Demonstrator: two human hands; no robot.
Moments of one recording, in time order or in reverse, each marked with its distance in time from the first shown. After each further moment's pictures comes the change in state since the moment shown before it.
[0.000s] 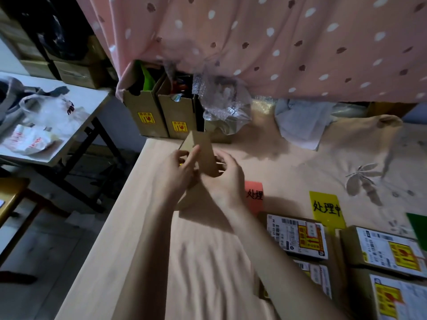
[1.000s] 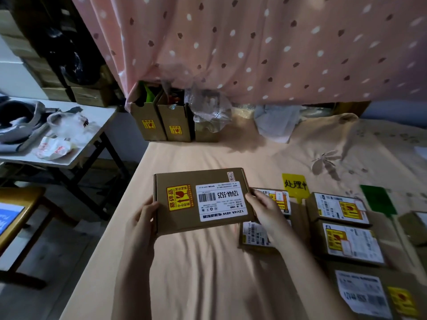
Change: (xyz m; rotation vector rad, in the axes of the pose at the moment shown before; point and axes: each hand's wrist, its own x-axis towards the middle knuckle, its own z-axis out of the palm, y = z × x) left_hand -0.185 -0.052 -0.055 -0.690 -0.015 -0.202; right_hand -0.130 0.049 -0.141 0.139 -0.151 0.257
